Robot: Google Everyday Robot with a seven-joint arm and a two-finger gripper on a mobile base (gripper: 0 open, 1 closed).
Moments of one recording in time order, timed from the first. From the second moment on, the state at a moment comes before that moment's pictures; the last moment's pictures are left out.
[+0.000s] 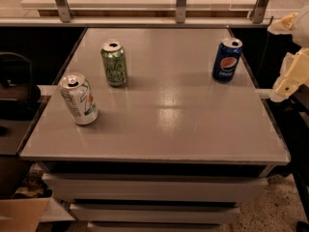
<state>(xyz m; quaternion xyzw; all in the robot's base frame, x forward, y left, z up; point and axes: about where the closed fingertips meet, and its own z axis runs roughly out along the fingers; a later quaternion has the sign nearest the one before) 0.517 -0.256 0.963 -0.61 0.75 0.01 0.24</state>
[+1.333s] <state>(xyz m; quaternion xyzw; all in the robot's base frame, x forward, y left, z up) 0.575 -0.271 0.930 -0.56 0.74 0.10 0.36</state>
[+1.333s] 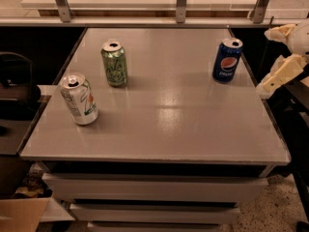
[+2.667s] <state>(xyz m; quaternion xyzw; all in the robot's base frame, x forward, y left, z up) 0.630 -0.235 0.903 -0.48 0.72 0.21 0.44</state>
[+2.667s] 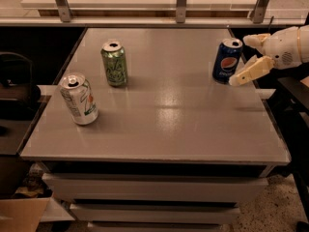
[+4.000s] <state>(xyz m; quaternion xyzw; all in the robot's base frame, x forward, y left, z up) 0.657 -0.224 0.891 -0.45 0.71 0.27 0.47</state>
